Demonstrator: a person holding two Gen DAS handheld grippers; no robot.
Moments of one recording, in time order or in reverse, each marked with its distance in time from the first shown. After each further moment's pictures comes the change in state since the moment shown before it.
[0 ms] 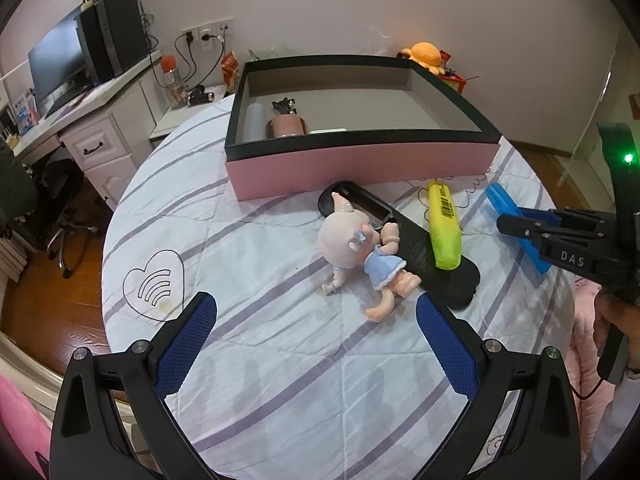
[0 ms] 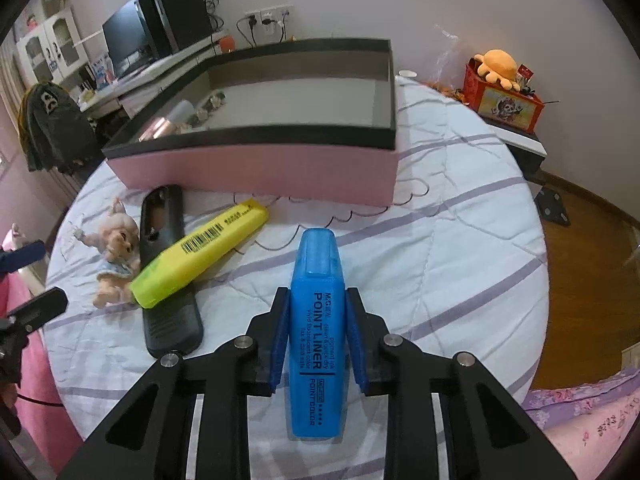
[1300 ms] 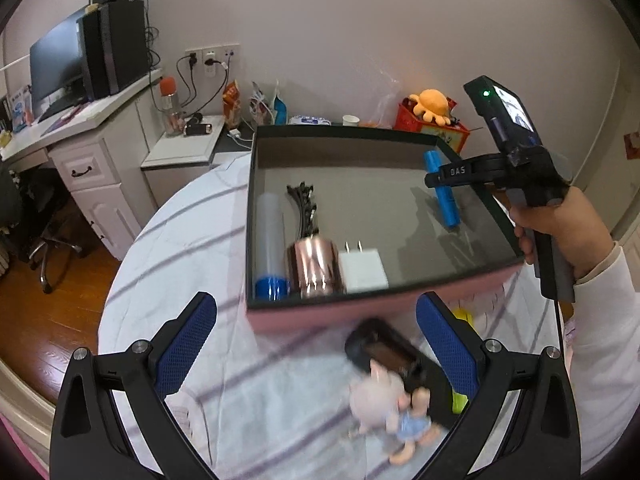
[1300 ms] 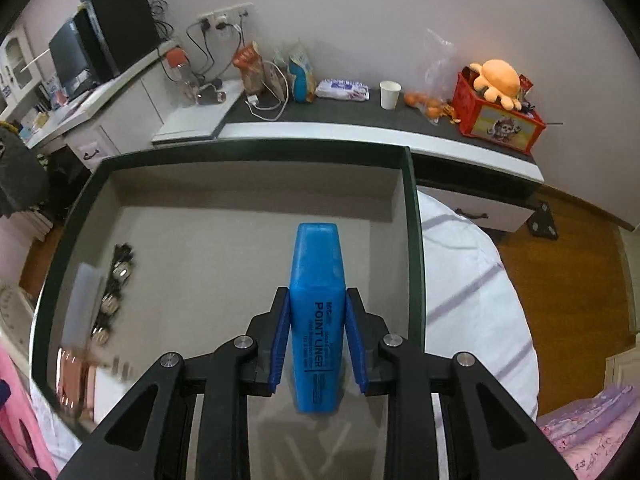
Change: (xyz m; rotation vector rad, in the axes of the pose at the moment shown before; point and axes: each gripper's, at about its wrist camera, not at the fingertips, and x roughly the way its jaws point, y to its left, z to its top) left arm 0.032 0.043 0.099 -0.073 -0.104 -0.058; right arm 0.104 -0.020 0.201 0.064 0.071 -0.095
